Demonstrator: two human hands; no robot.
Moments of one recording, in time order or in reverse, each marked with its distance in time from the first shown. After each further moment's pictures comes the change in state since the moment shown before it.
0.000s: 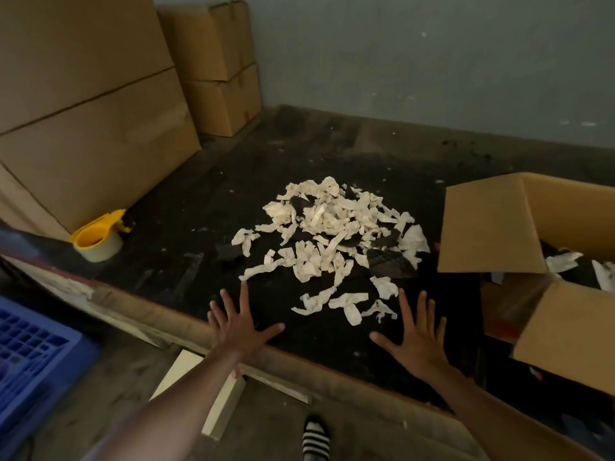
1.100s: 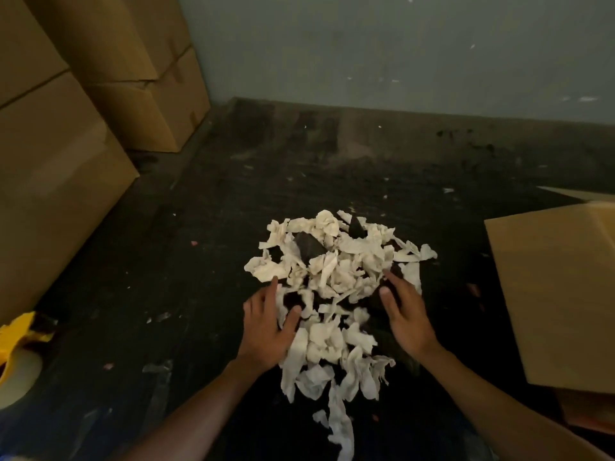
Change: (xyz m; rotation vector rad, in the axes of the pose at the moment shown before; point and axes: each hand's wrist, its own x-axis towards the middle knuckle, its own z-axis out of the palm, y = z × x) left_hand 0.201 0.086 -0.048 -0.287 -0.028 0.428; right_hand 0.196 -0.095 -0.036 0.598 0.191 0.070
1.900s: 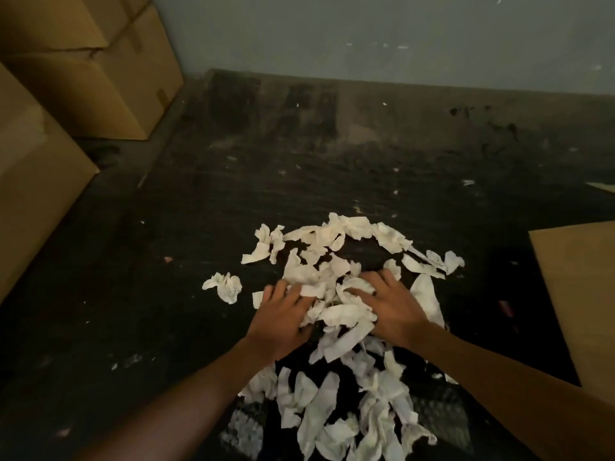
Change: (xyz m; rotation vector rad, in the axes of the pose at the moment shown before) left_hand 0.107 -0.005 0.017 0.648 -0.149 0.597; right_hand 0.099 -0.006 0.028 -0.814 -0.278 -0.569
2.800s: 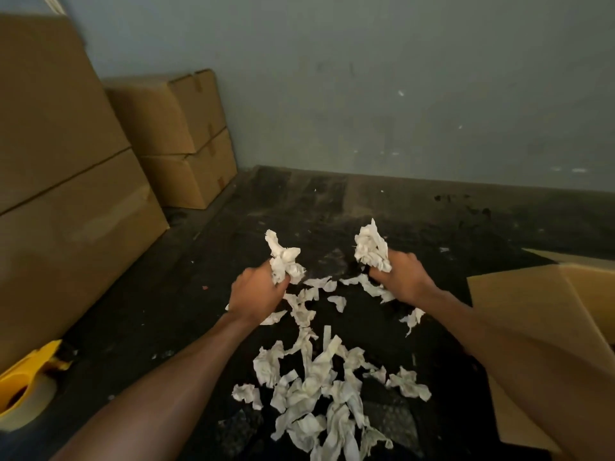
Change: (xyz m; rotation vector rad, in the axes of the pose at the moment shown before) left_hand -0.019 0.052 -0.172 -0.263 0.360 -0.607; right_hand -0.028 0.017 -0.175 0.518 0.188 0.361
